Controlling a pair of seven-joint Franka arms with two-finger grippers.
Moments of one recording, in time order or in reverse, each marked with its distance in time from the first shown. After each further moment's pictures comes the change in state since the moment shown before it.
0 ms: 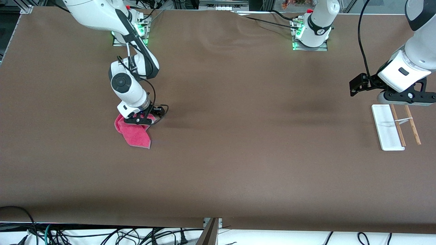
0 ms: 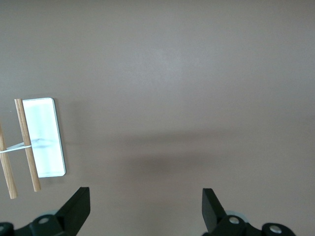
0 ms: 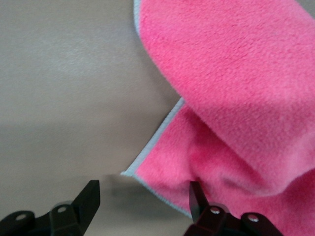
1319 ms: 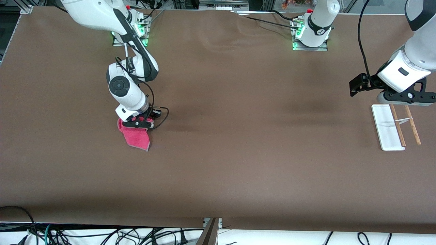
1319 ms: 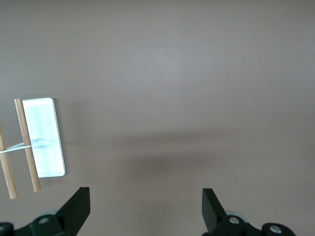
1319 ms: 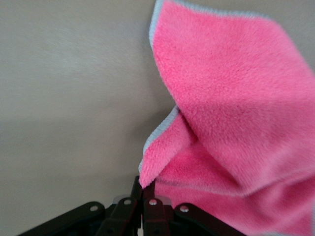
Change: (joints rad) left arm 0.000 0.000 0.000 0.000 0.000 0.000 0.000; right arm 0.001 -0.037 0.006 0.130 0.000 -0.220 -0.004
